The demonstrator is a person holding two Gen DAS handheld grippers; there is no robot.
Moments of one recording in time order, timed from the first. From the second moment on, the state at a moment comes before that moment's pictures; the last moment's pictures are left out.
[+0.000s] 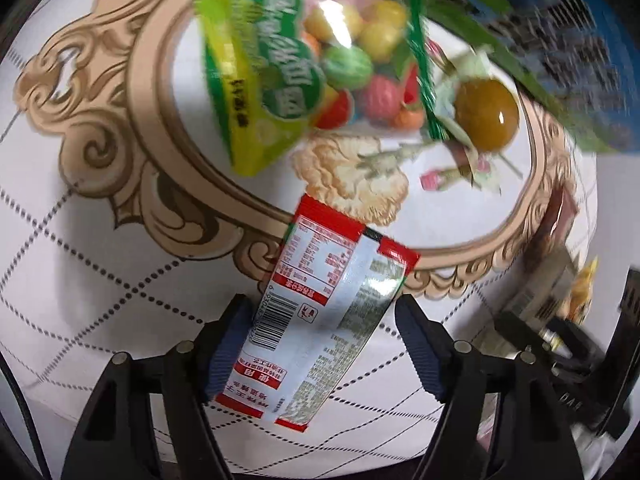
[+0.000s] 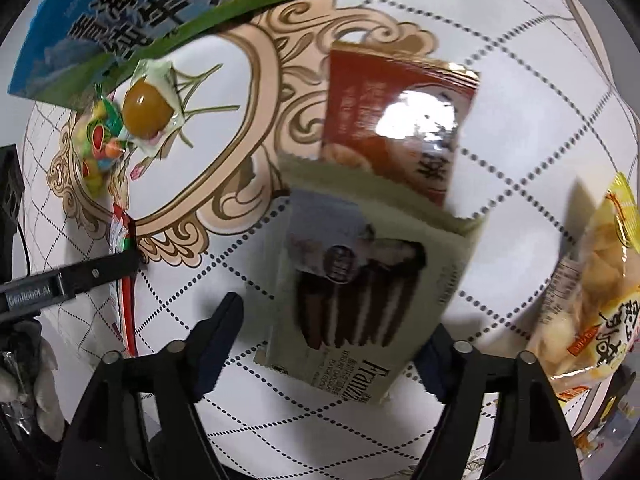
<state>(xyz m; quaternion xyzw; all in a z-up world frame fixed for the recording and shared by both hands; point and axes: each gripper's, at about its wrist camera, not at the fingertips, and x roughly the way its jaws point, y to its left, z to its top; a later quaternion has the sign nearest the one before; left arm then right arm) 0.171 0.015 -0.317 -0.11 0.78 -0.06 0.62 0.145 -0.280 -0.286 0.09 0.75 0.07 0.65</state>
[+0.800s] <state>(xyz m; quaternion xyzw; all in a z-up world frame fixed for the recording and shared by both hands) 0.143 -0.044 -0.333 0.01 0.76 -0.06 0.65 0.147 -0.243 -0.295 0.04 0.74 0.12 0.66</state>
